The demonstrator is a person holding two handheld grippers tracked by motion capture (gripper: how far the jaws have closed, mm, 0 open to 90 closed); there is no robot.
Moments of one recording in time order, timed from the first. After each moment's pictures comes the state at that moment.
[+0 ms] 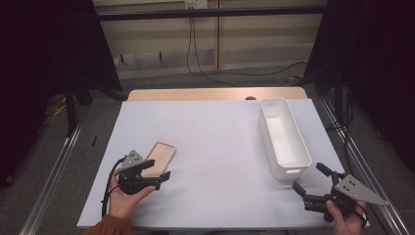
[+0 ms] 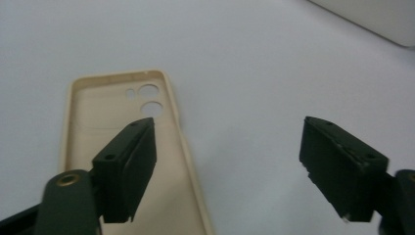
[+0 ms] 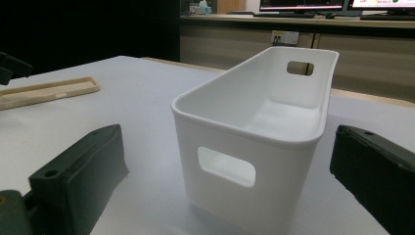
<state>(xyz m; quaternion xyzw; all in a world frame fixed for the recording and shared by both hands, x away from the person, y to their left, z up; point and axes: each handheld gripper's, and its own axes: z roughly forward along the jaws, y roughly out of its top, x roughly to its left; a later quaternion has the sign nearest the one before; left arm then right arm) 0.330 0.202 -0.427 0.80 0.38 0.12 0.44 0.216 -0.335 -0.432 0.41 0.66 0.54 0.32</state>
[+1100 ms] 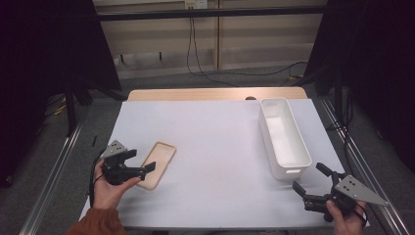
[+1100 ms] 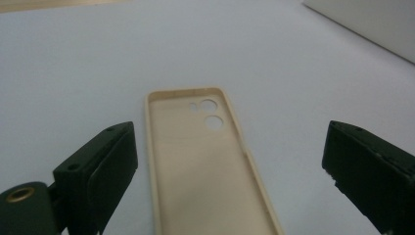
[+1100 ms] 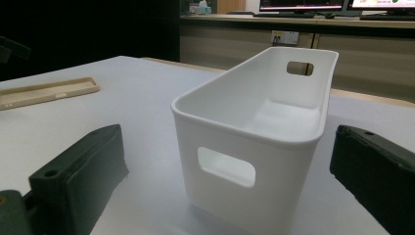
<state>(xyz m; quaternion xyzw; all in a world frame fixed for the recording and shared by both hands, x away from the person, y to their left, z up) 0.358 0.243 -0.411 0.78 0.41 0.13 0.45 0.216 -0.335 -0.432 0.41 0.66 0.54 0.32</state>
